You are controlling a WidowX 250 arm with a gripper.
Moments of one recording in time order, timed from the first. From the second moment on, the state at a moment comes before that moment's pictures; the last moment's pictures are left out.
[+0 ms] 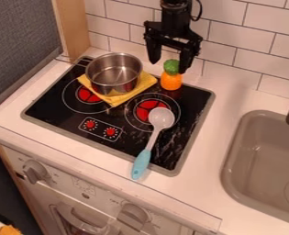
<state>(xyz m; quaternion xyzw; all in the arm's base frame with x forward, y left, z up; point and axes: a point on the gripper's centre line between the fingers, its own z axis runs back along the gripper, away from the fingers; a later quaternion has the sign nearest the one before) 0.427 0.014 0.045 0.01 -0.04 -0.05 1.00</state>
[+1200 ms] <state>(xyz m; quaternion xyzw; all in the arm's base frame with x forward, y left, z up) 0.397 -0.001 0.075 -0.01 -0.06 -0.05 1.00</state>
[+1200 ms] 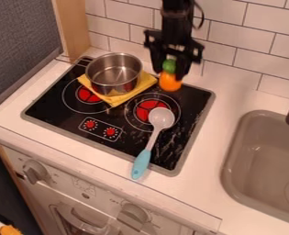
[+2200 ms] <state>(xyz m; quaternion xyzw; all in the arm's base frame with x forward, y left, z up) 0.270 0.157 0.081 0.02 -0.05 0.11 0.99</state>
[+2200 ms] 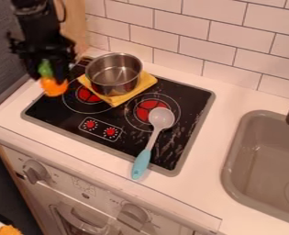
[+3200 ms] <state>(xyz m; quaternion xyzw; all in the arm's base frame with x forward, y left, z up) 0.265 0.189 0.046 0.03 -0.04 0.12 0.99</state>
